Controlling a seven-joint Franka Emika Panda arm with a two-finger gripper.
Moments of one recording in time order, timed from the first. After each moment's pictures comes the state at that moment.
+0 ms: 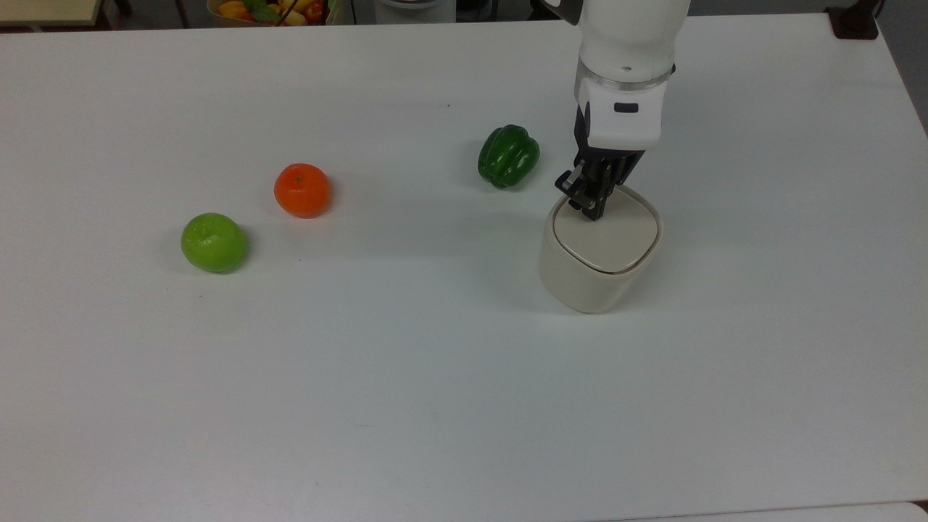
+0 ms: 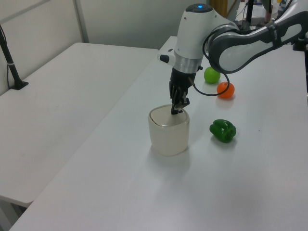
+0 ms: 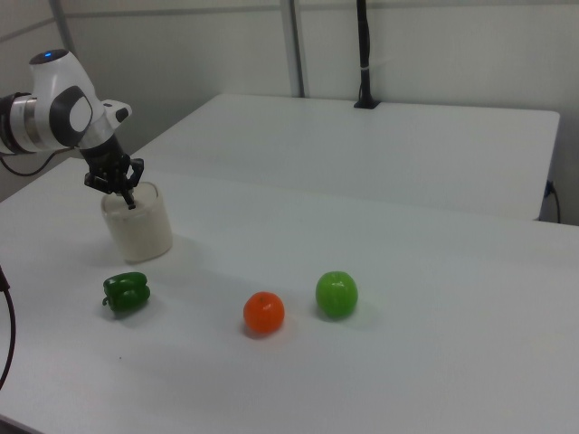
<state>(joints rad) 0.47 0.43 -0.04 -1.51 -0.05 2.17 -0.30</state>
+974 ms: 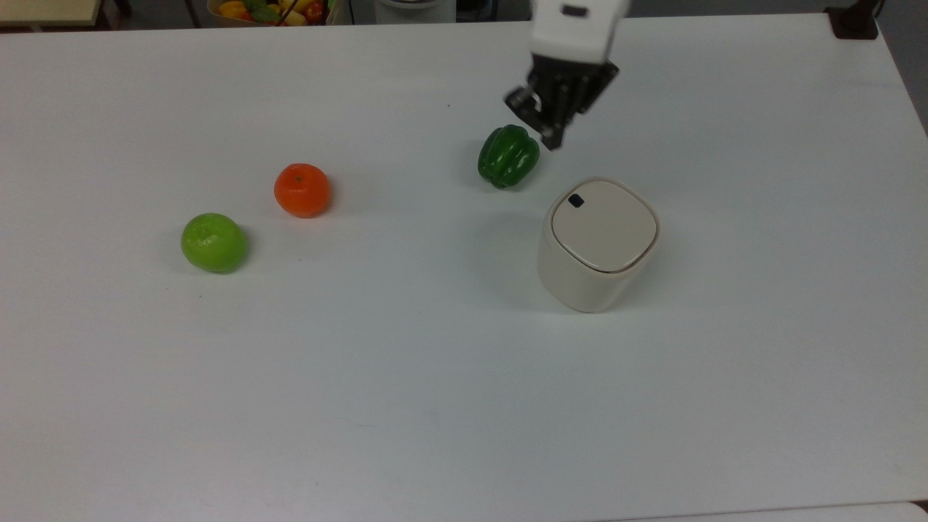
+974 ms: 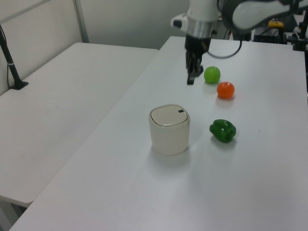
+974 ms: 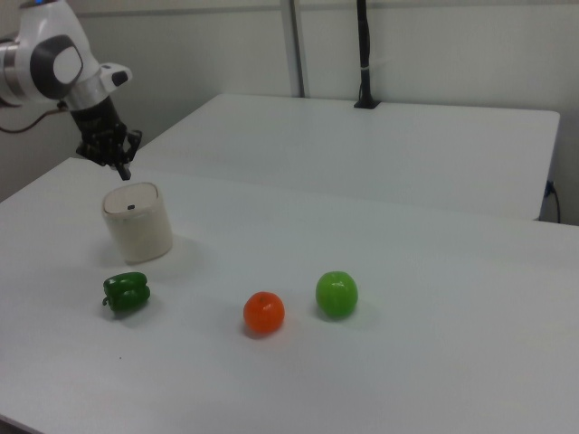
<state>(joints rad) 0.41 0.26 -0.04 -1.49 -0.04 1.90 -0.21</state>
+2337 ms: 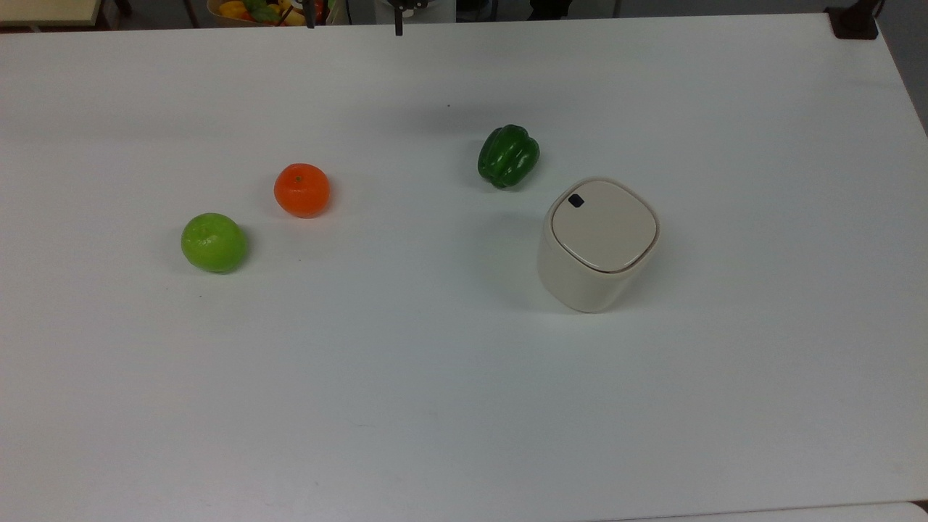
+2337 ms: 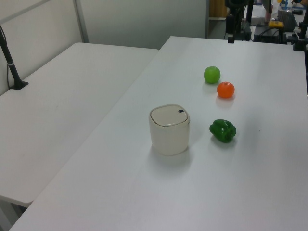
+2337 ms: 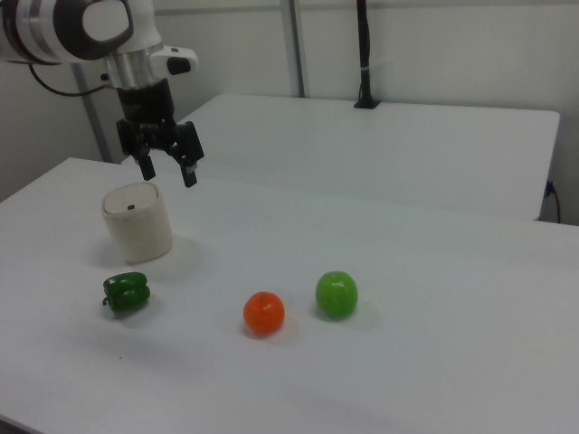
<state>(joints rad) 0.12 0.06 -0.05 -1.55 -0.06 1.57 0.04</state>
